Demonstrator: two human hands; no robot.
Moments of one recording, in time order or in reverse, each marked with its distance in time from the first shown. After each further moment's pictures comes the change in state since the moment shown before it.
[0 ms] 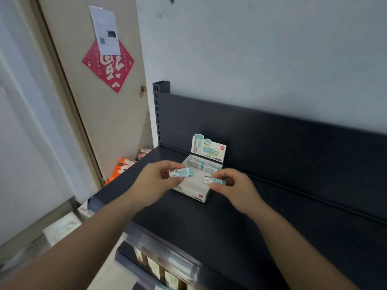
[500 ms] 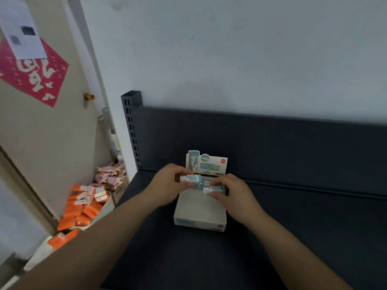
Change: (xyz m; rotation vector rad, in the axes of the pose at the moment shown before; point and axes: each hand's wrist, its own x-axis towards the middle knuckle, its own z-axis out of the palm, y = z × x) left_hand 0.139 -0.042 -0.003 0.323 -0.335 0.194; right_hand 0.052 -0.002 0.048 -0.451 0.226 0.052
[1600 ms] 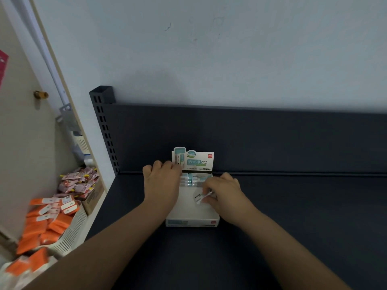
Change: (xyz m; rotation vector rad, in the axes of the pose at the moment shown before) left_hand 0.018 -0.005 0.038 0.737 0.285 0.177; right_hand -0.013 -0.009 0.005 -0.379 -0.030 -0.038
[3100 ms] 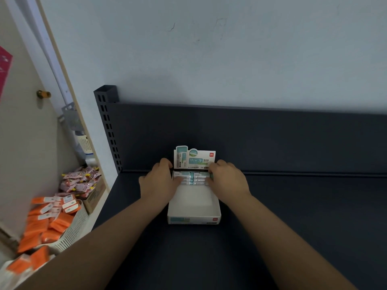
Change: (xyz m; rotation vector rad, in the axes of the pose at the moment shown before) left_hand 0.001 -0.016 0.005 -0.493 -0.163 -0.288; right_hand 0.039 0.008 0.007 -0.291 0.121 0.128
